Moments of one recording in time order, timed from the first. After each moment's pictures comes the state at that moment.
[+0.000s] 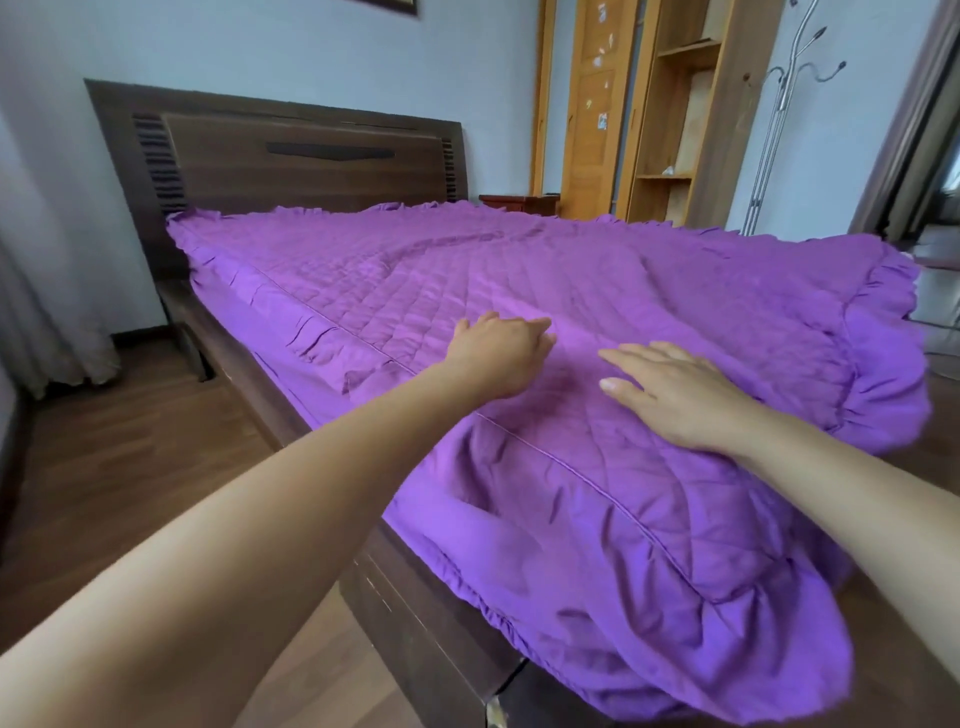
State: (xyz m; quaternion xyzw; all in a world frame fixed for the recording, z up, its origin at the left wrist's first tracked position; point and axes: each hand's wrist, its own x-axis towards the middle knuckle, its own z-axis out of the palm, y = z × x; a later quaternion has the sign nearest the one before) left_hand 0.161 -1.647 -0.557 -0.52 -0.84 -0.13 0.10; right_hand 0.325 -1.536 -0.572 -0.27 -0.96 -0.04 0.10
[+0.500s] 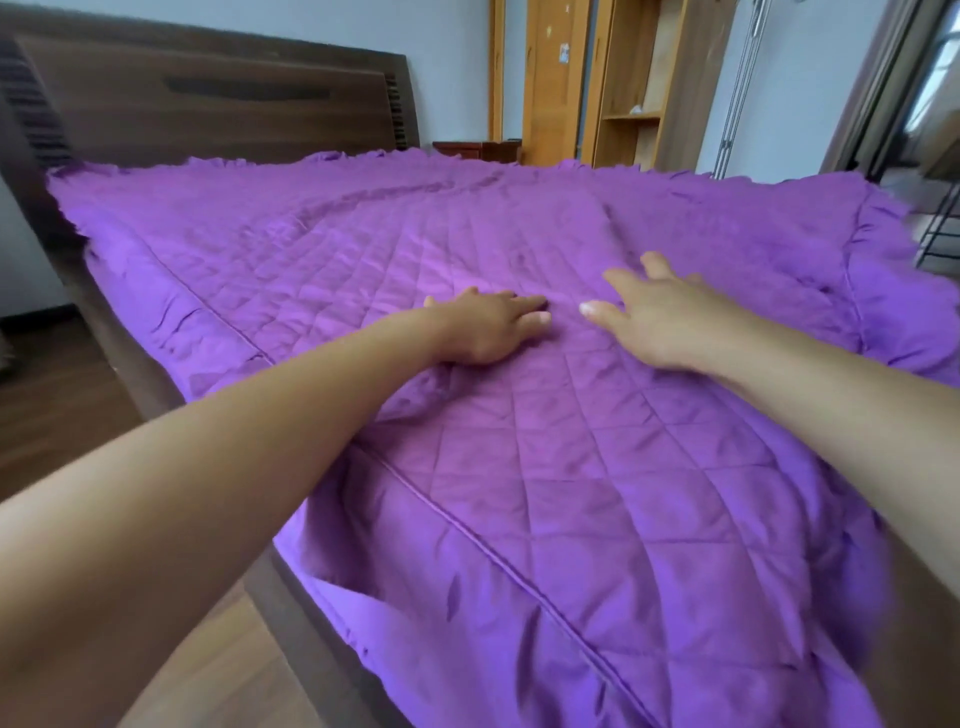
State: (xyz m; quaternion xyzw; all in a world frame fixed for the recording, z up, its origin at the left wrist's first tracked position) left_hand 0.127 -1.531 -0.575 -0.58 -0.81 -0.04 -0.03; right_hand 0.293 -1.440 -0.562 -0.40 -0.91 -0.02 0.07
